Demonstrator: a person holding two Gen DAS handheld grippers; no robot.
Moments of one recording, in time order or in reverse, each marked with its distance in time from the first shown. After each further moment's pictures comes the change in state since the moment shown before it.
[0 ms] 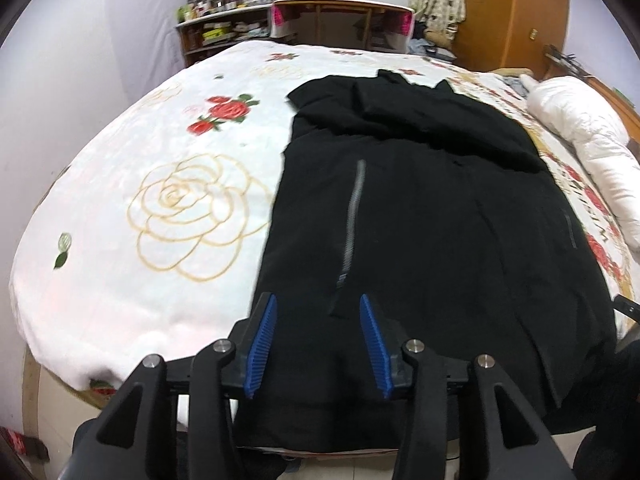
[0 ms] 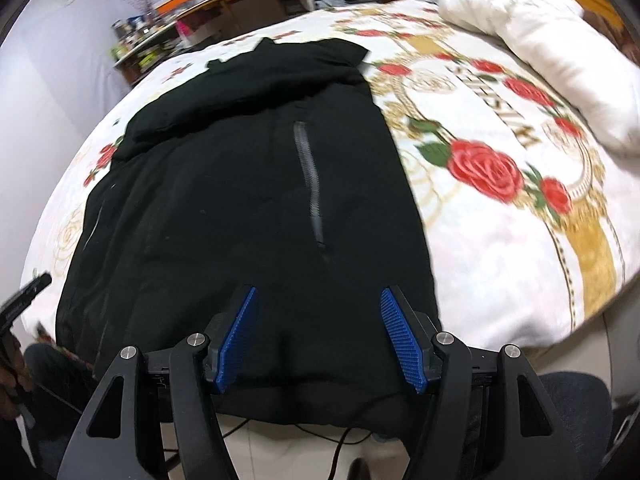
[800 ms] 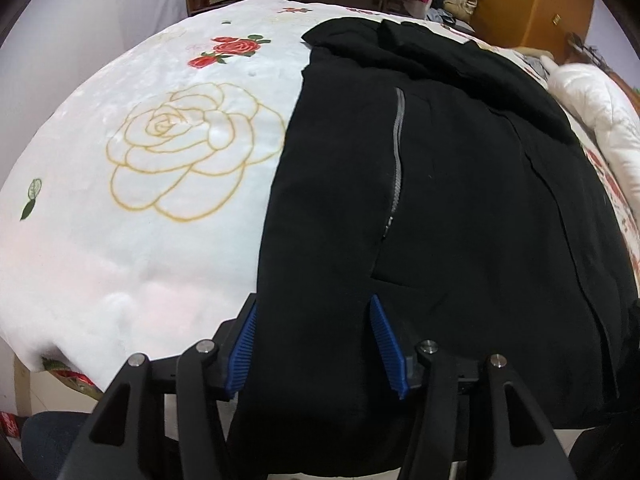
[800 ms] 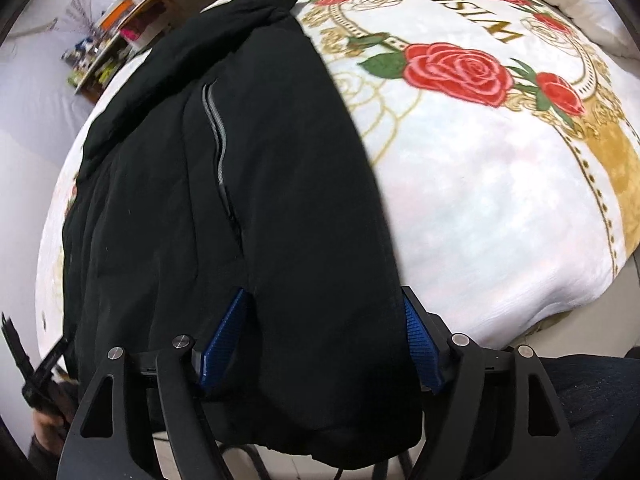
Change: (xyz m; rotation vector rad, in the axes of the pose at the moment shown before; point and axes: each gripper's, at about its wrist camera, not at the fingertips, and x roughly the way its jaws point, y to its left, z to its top) left arm 0.057 0.010 -0.033 -0.027 0.128 0.004; right arm 0.052 -0.047 -0.006 0.196 0.165 0.042
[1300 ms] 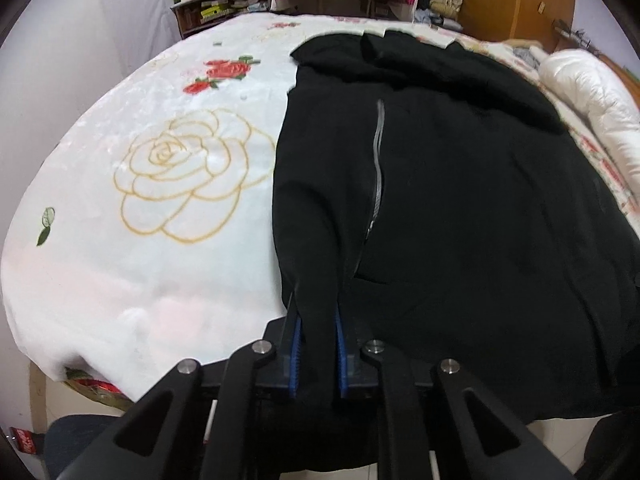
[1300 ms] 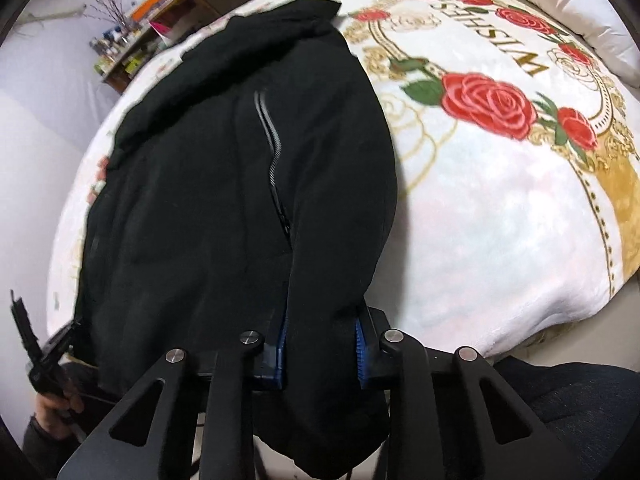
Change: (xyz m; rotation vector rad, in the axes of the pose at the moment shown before) left arm -0.025 -0.007 0.008 0.056 -0.052 0.015; right arm -0.026 0.017 0.003 -0.062 -0.044 0.088
